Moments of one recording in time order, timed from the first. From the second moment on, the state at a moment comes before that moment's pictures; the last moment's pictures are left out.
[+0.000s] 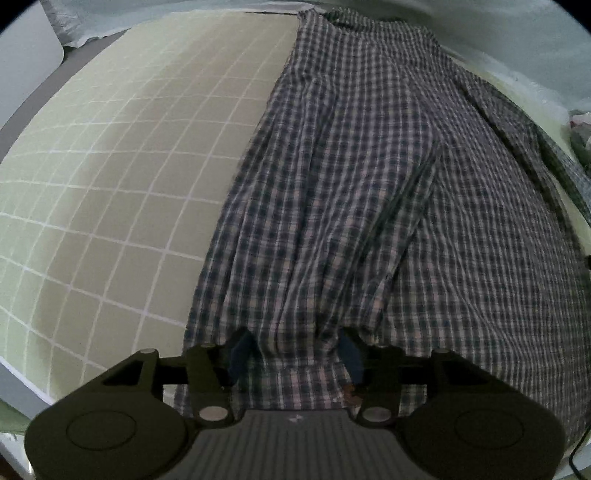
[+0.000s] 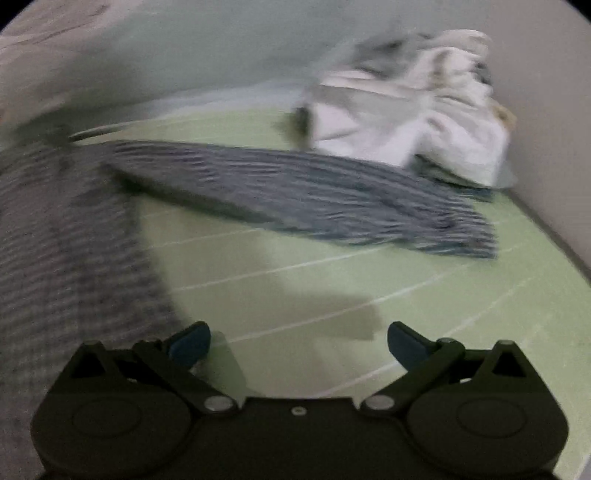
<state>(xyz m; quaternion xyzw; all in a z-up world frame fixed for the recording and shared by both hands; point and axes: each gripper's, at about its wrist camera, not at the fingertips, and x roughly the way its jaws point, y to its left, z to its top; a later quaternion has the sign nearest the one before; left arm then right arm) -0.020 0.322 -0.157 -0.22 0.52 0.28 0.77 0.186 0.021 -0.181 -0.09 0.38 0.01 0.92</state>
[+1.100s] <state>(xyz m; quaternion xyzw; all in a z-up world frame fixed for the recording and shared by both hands) 0.230 0.512 -0.183 -0.21 0.37 0.18 0.89 0.250 0.087 -0.187 -0.10 0.35 -0.07 0.93</state>
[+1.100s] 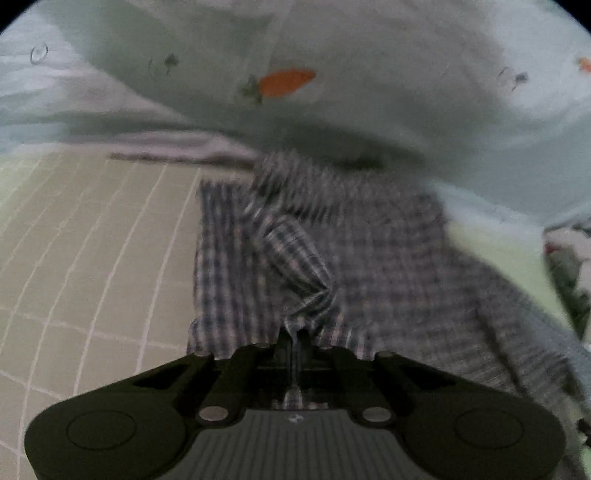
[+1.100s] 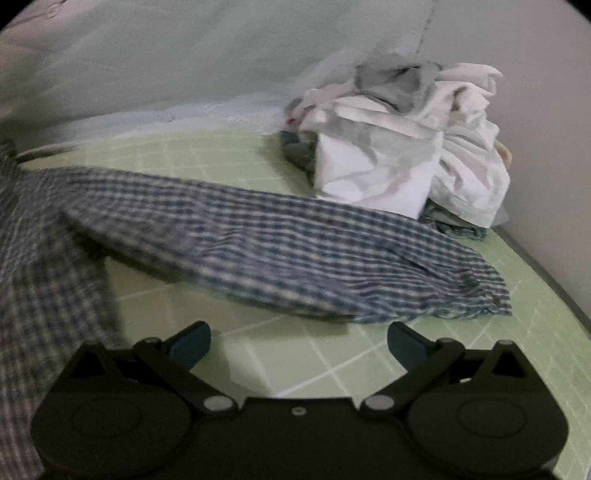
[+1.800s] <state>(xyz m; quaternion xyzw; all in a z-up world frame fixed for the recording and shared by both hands) 0.143 0.430 -0.159 -0.20 0.47 0.23 0.83 0.292 -0.062 -0.189 0.08 0.34 -0.15 0.92</state>
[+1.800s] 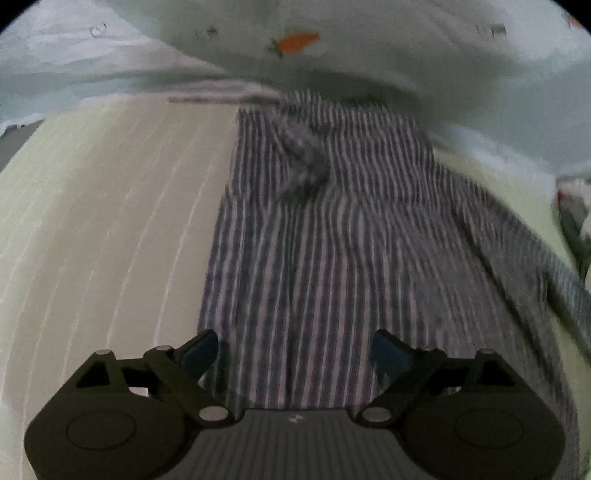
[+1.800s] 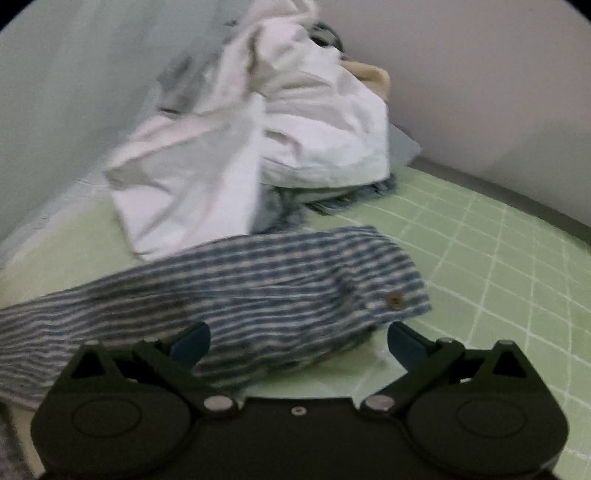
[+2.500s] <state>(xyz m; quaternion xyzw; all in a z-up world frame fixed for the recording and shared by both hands) 0.145 0.413 -0.186 -0.13 0.51 0.23 0.82 0.282 0.015 -0.150 0.04 0.30 0.02 0.95</state>
